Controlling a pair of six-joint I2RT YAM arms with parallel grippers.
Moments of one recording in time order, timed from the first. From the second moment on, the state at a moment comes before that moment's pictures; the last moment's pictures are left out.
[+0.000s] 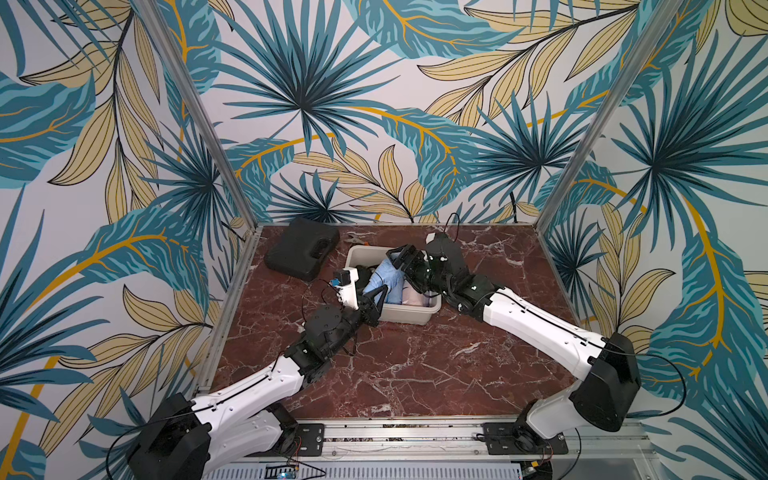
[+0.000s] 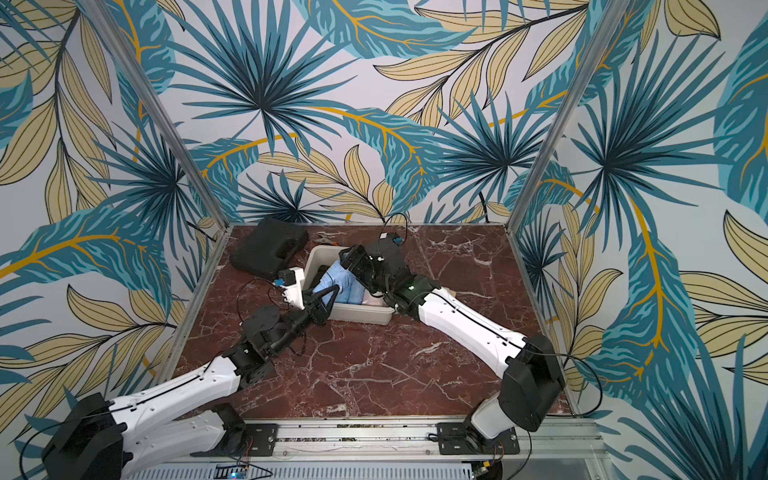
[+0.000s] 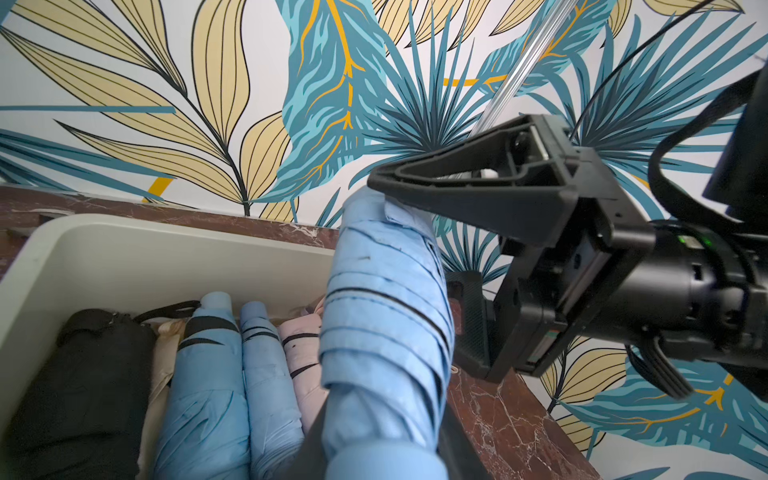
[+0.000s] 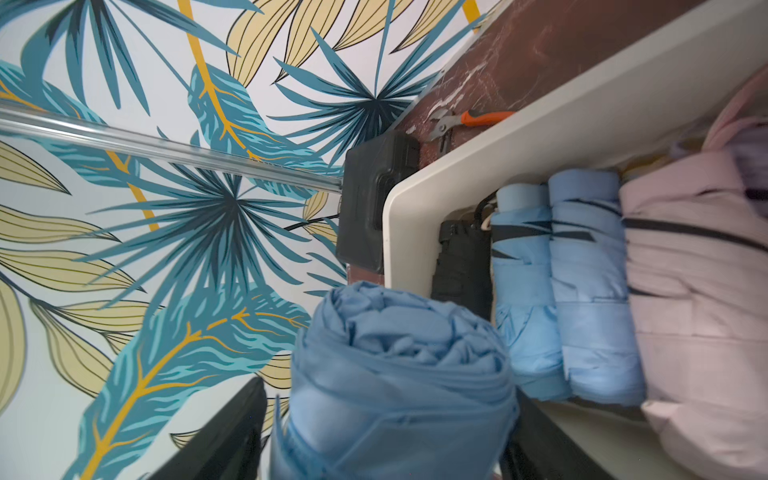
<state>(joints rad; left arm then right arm) -0.71 1.06 0.50 0.55 -0.07 -0.55 0.70 1.52 1.29 -0.21 0.08 1.14</state>
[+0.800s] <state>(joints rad) -0.62 0.95 0.73 -0.06 0.28 -0.47 0.72 1.23 1.35 -0.68 -0.10 -0.49</state>
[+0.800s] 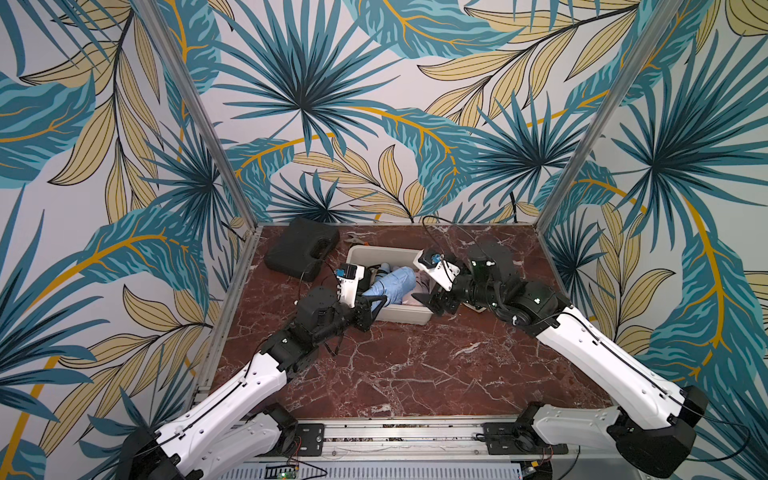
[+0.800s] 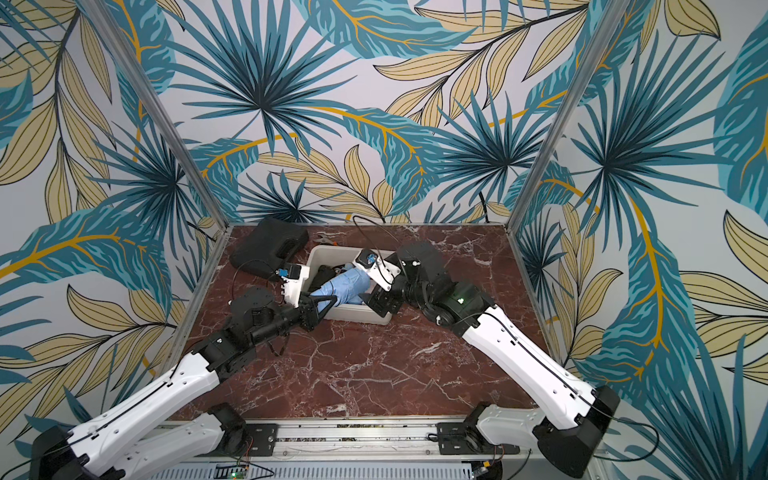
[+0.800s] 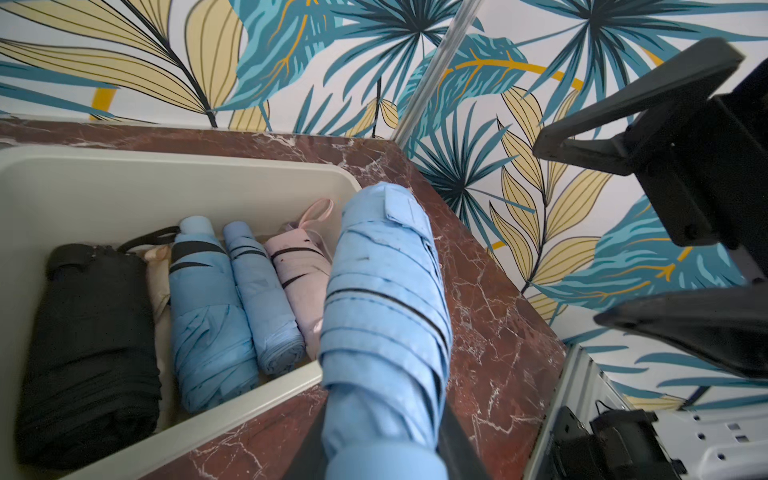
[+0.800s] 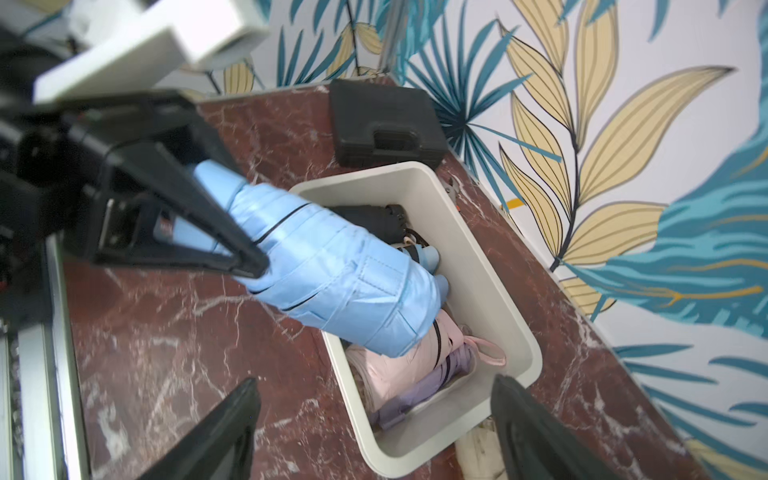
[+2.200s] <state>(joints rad) -0.59 0.95 0.70 0.01 0.66 -0.55 0.92 1.36 1.31 -0.67 0.03 -1.04</state>
